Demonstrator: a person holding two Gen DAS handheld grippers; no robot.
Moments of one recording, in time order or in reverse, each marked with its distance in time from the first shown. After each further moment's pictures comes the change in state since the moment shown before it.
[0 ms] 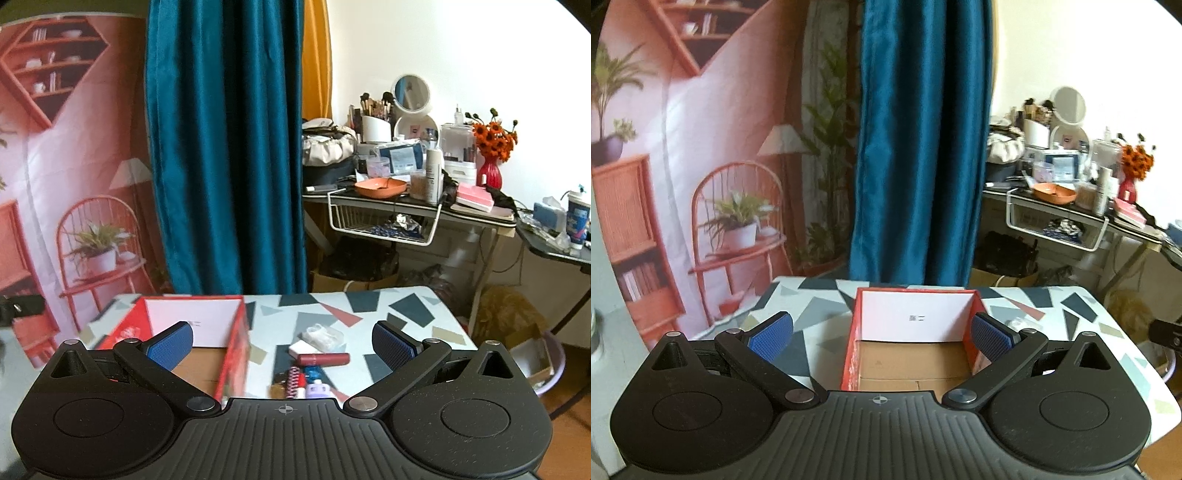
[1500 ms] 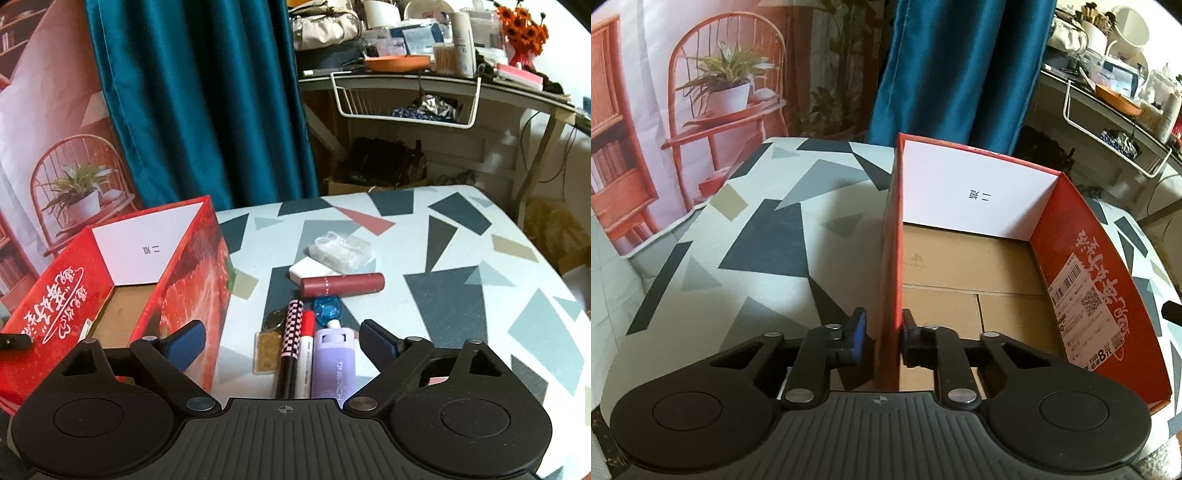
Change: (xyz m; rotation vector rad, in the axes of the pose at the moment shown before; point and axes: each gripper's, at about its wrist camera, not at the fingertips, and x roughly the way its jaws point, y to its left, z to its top) left arm 0.161 0.057 -0.065 -0.085 0.387 -0.041; right arm 0.195 -0.035 -0.078 0.111 0.262 0.092
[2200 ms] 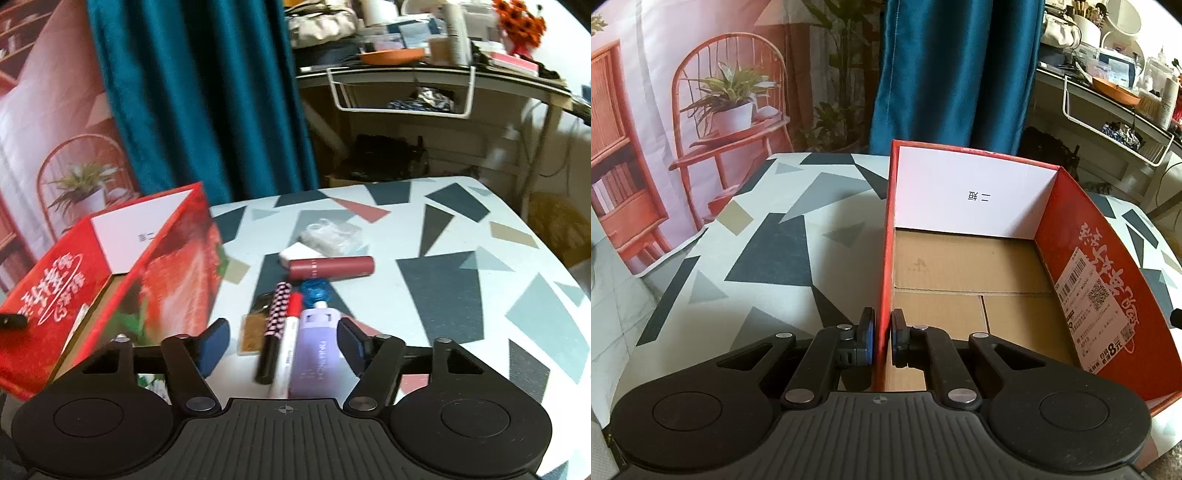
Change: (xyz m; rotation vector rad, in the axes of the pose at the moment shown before) left arm -0.001 -0.010 -0.007 0.039 -0.045 0.046; right arm 0.000 -0.026 -0.022 0.003 -0.014 0.023
